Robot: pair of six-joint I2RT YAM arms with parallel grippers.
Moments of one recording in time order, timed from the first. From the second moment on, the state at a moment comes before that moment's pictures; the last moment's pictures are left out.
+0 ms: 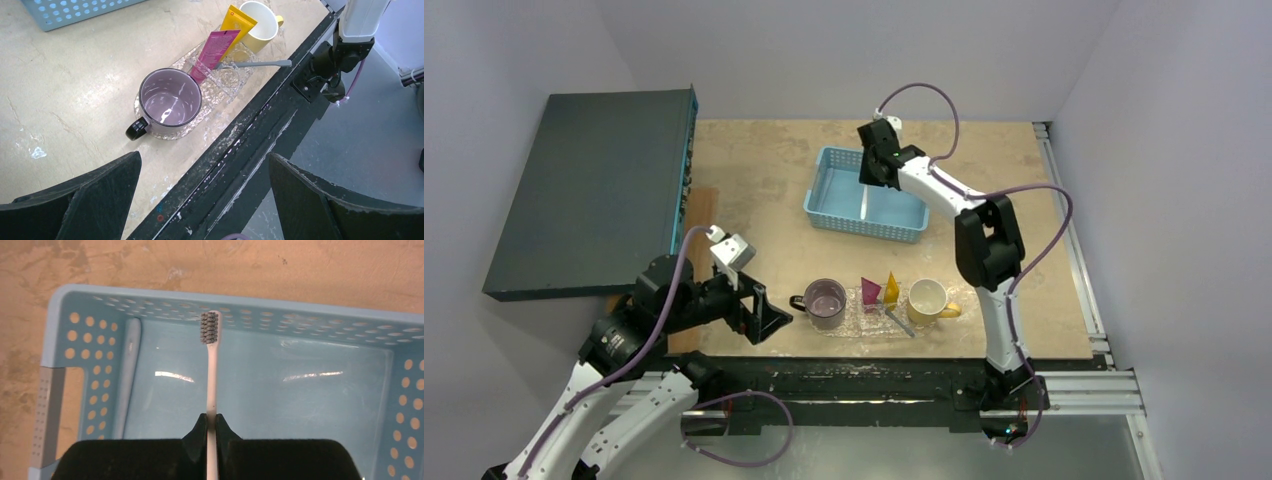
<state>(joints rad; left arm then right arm) -0.61 0.50 0.88 -0.84 0.36 -0.22 0.52 2.21 1.87 -0.50 0.27 0.56</state>
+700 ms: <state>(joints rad) -0.61 0.54 0.88 -0.84 0.35 -0.22 0.54 1.78 1.63 -0.27 0.24 0.39</state>
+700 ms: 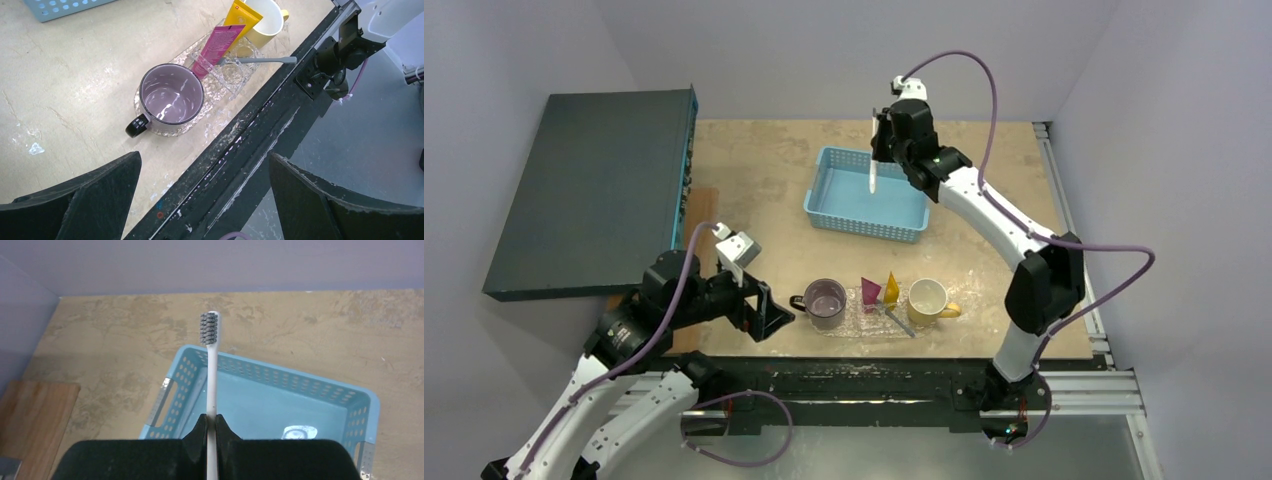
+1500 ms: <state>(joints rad) -0.61 0.69 0.97 -0.76 0.45 -0.32 0.64 1.24 1.24 -0.27 -0.19 0.24</state>
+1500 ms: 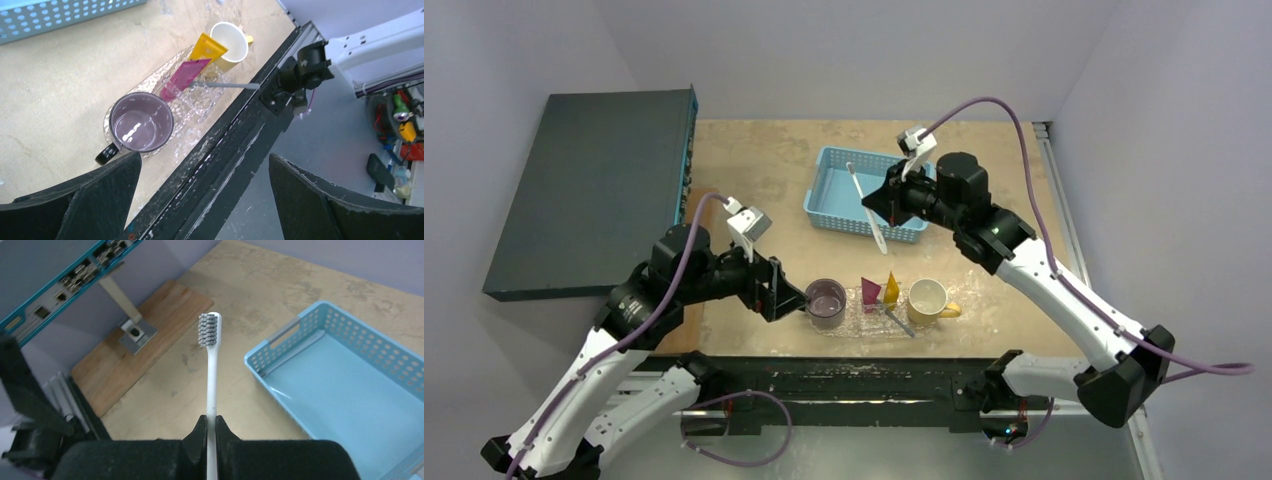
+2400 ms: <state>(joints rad) -0.61 0.82 1.10 -0.61 0.58 -0.44 0.81 0.99 0.99 -0.30 -0.60 0.20</state>
